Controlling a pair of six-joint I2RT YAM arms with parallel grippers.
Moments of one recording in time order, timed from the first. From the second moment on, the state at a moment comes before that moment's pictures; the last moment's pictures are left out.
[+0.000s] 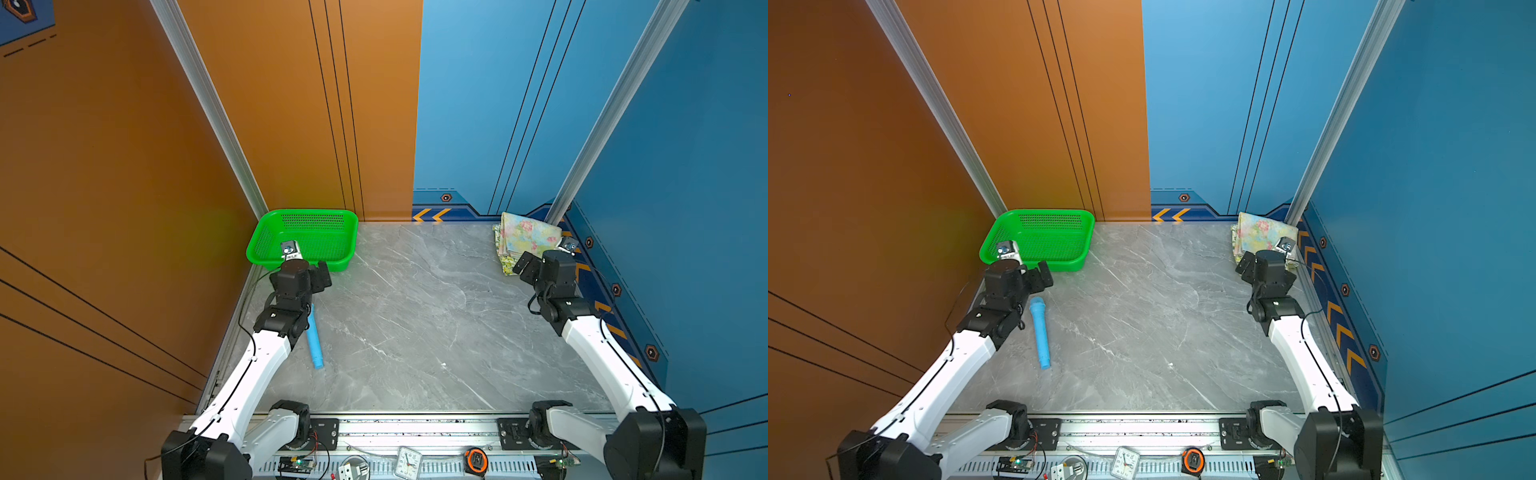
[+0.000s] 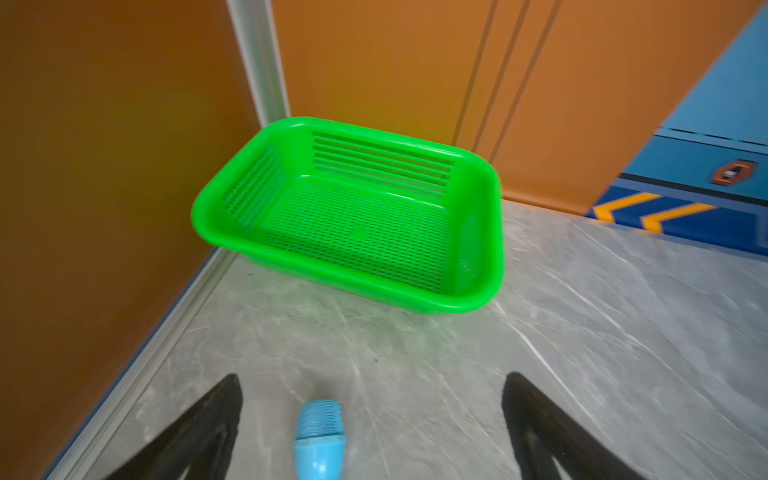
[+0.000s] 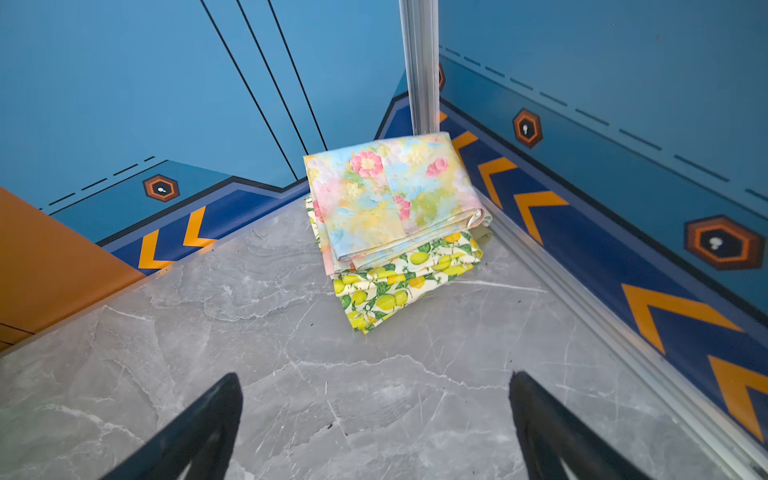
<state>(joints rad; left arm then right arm) -0.12 1.02 0.74 -0.16 -0.38 -0.24 0.05 1.09 0.79 -0.14 0.37 0.37</state>
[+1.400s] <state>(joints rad) -0.02 1.57 0.36 0.79 -0.18 -0.03 0.04 1.54 0.34 0.88 0.29 0.11</state>
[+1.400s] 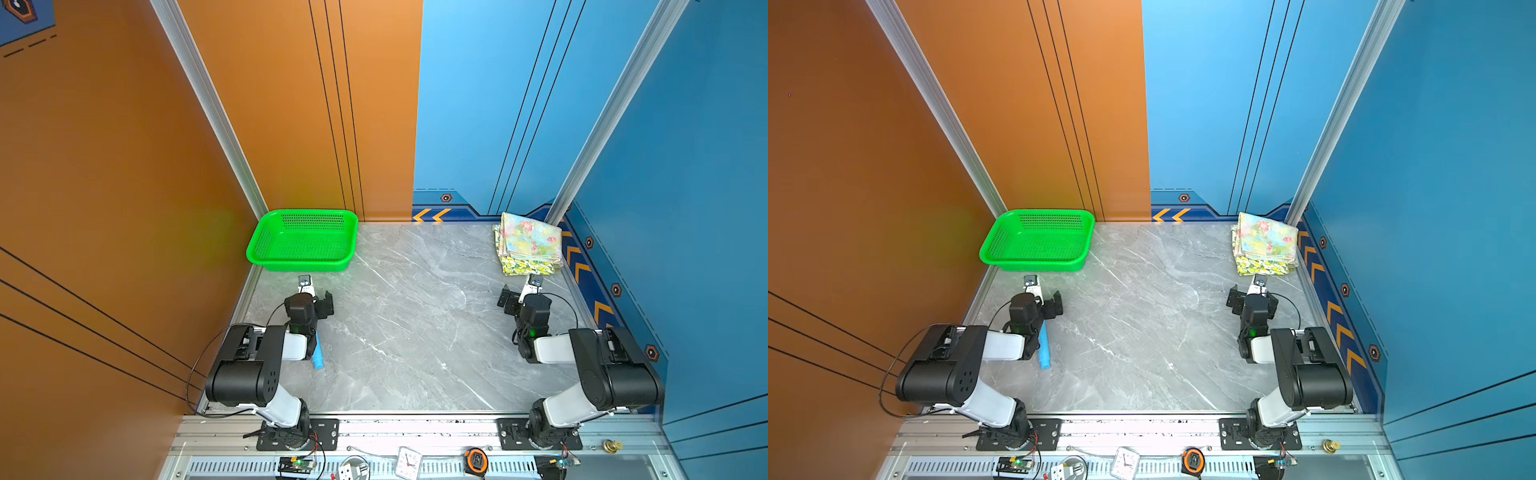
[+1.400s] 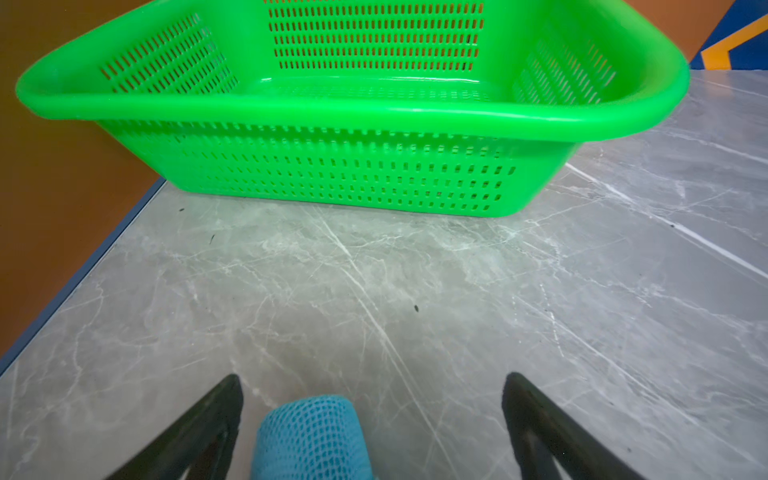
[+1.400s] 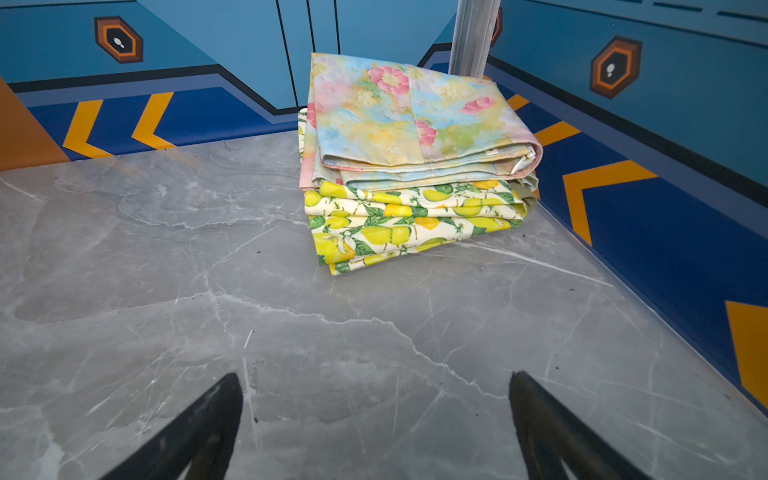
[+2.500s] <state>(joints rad) -0.03 1.57 0.37 0.81 -0.18 -0.01 0.04 1.54 0.36 0.85 0.24 0.09</state>
